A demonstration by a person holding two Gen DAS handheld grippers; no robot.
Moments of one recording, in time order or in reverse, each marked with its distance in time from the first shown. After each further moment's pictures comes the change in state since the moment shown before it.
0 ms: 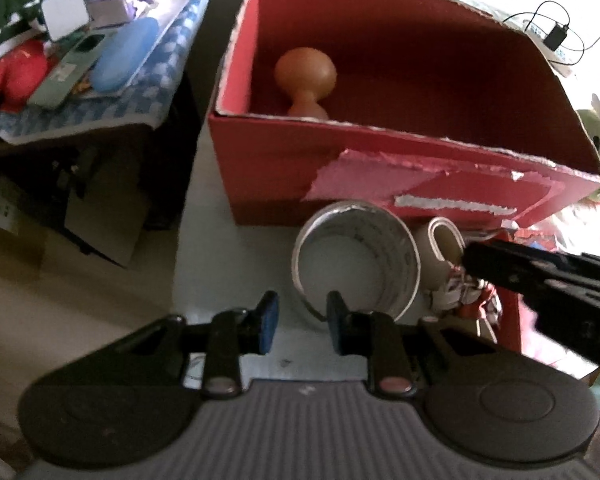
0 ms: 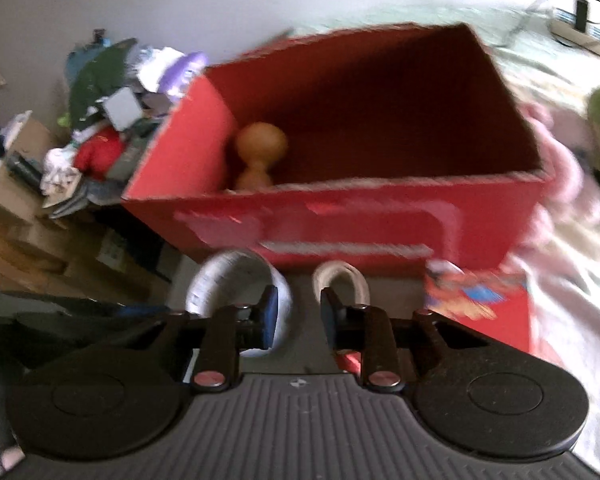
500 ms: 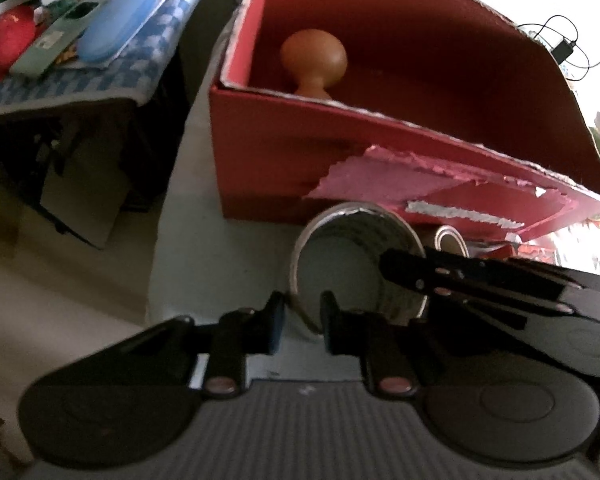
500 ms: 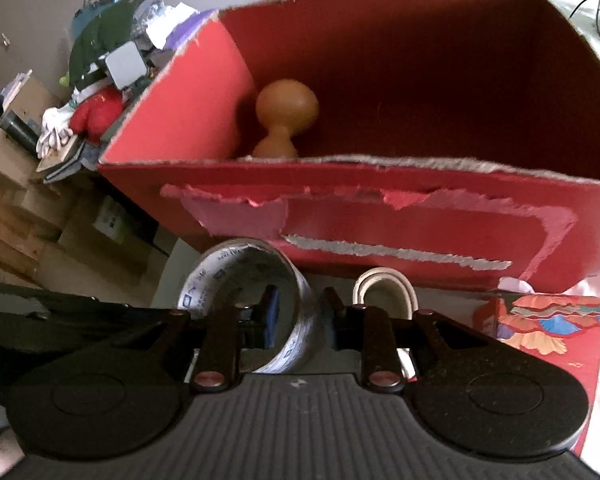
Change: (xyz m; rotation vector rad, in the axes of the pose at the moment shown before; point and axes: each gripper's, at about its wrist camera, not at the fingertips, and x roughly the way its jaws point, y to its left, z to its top) left arm 0.024 0.015 0.005 -0.063 0.023 -0.067; right arm 0.056 0.010 0.000 -0.055 0.089 0.004
